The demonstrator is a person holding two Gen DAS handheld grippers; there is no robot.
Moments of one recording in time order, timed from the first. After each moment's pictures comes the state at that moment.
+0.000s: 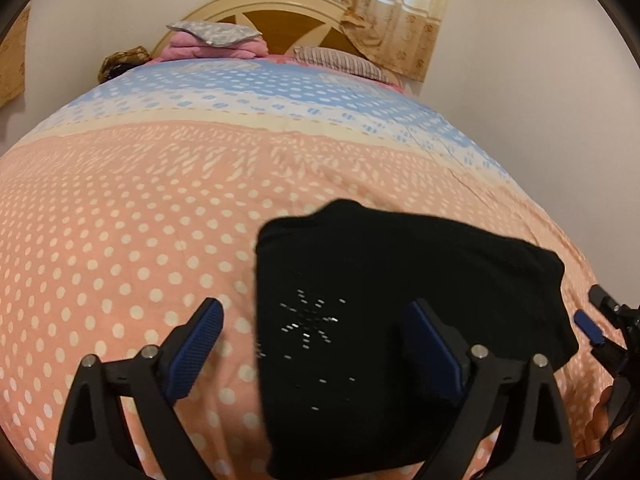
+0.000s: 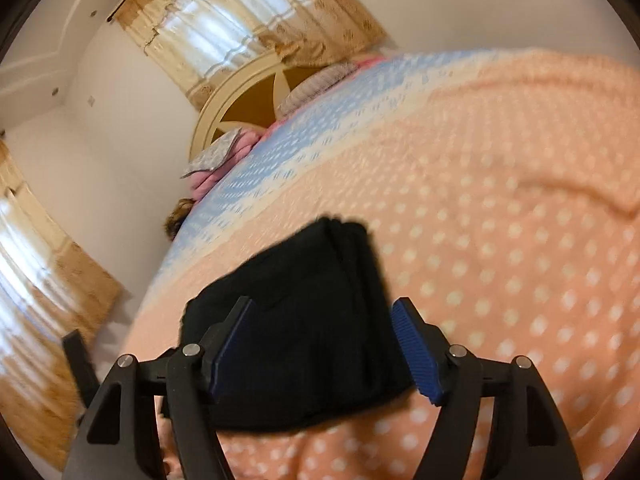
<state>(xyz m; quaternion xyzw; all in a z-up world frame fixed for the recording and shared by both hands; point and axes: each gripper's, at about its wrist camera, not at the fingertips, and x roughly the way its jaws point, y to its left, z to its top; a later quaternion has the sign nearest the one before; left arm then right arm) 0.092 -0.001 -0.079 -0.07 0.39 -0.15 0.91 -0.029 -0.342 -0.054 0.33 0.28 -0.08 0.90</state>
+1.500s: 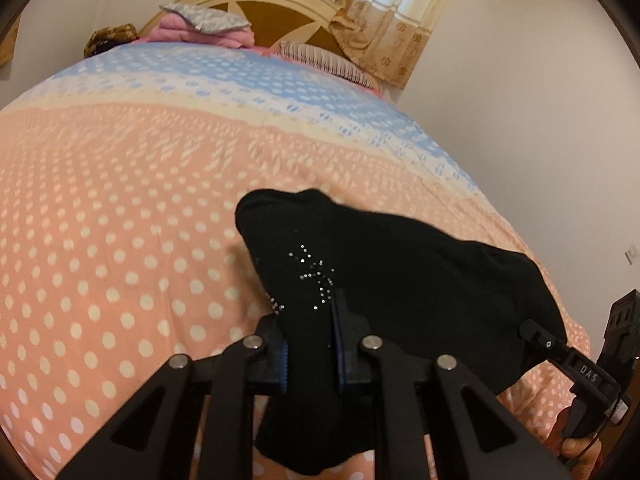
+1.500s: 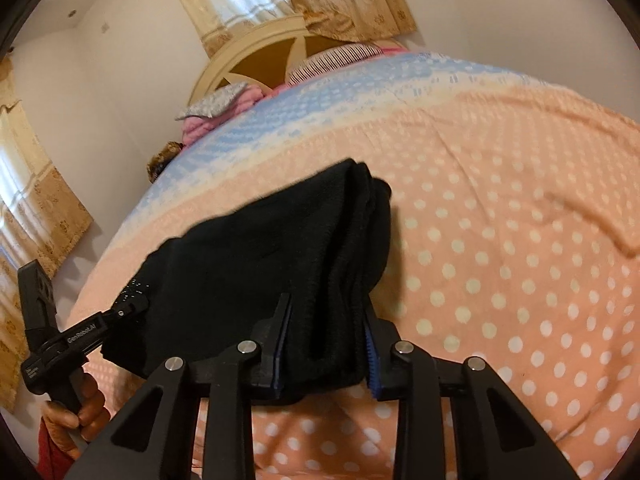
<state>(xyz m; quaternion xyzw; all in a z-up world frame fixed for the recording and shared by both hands) 0.087 0.009 -0.071 -0.13 0.39 -0.21 0.89 -0.004 -0.303 -0.056 0.22 0.35 -0.06 0.91</state>
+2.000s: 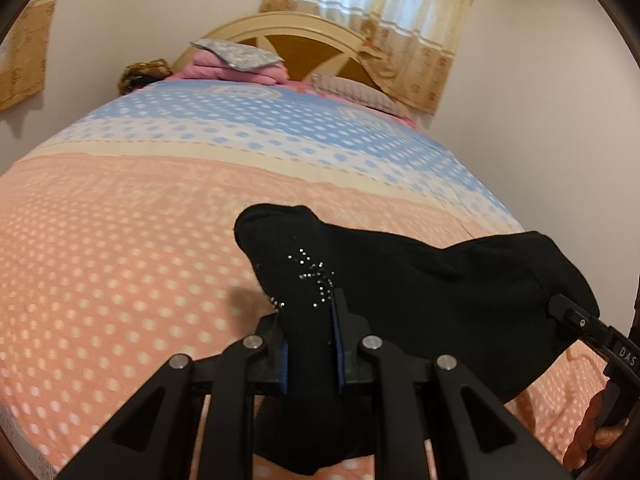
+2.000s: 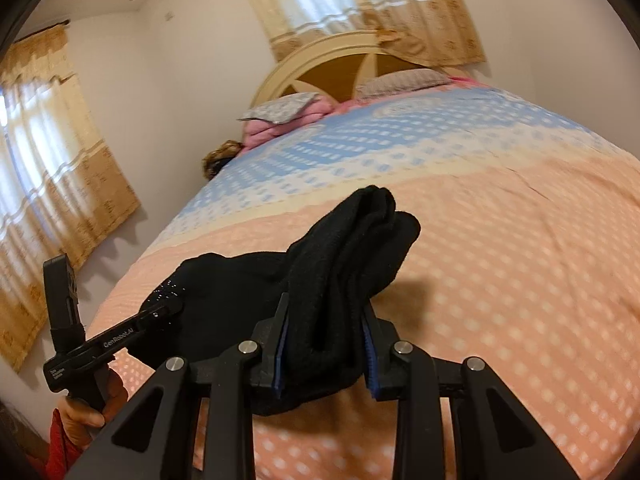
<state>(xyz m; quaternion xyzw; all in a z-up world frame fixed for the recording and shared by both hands) 0.101 0.061 -0.039 -0.10 0.35 -0.13 0.92 0.052 -0.248 -0.004 0.18 0.32 0.04 0.93</state>
